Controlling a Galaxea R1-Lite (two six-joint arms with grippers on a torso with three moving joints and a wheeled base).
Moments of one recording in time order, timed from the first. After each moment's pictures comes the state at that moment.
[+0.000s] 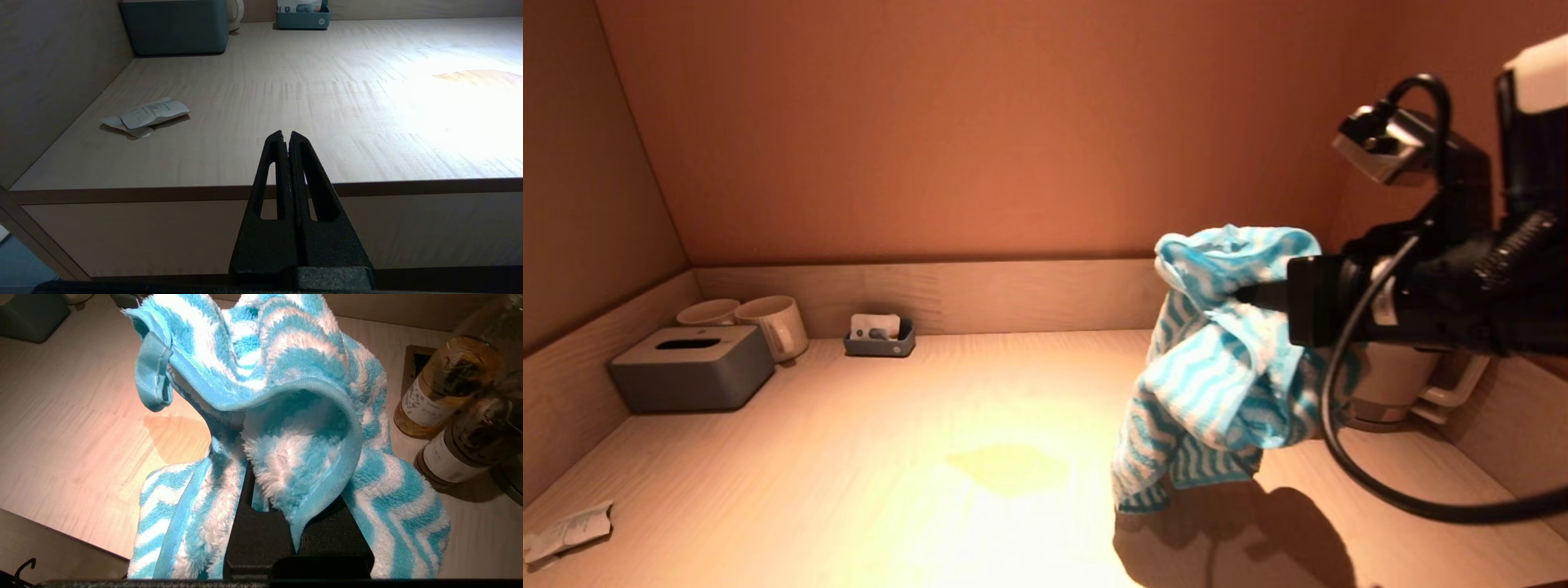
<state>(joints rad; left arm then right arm) 0.00 0.00 0.00 0.02 -0.01 -0.01 0.40 1.38 -1.21 0.25 0.01 0.11</state>
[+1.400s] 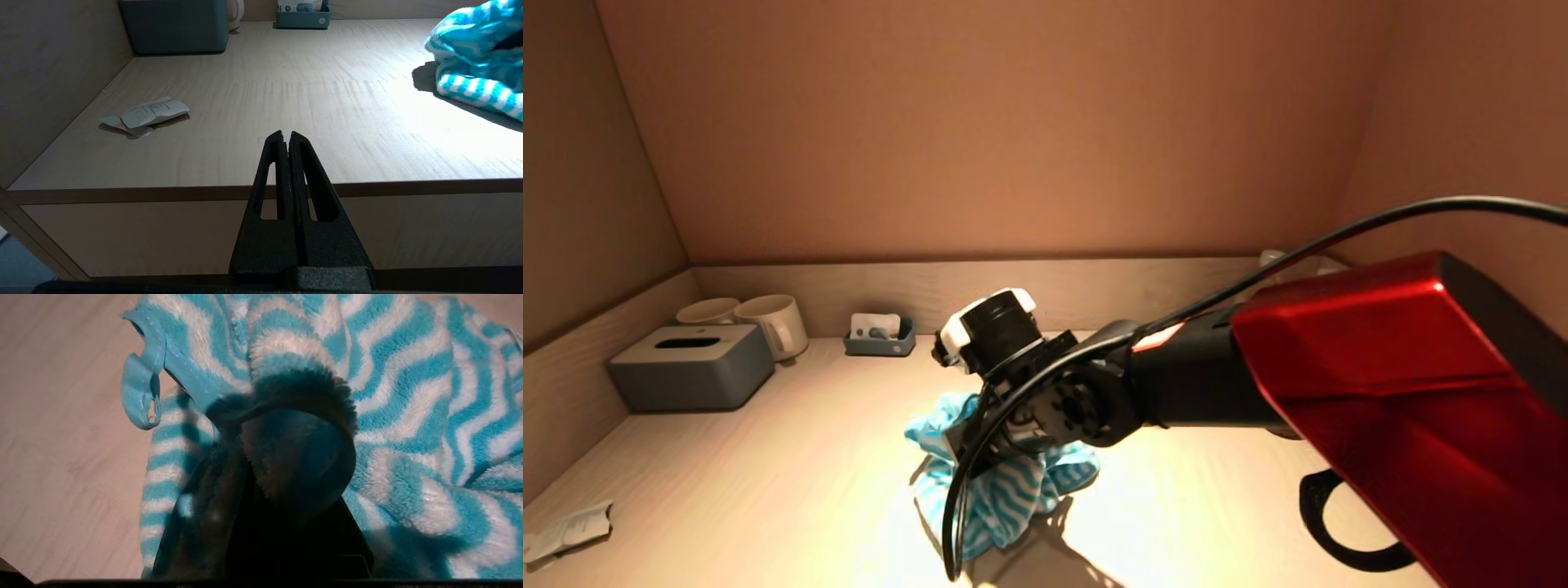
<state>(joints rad) 0.00 0.00 0.00 0.02 -0.01 -0.01 0.81 2.16 -1.60 0.24 -0.06 0.12</state>
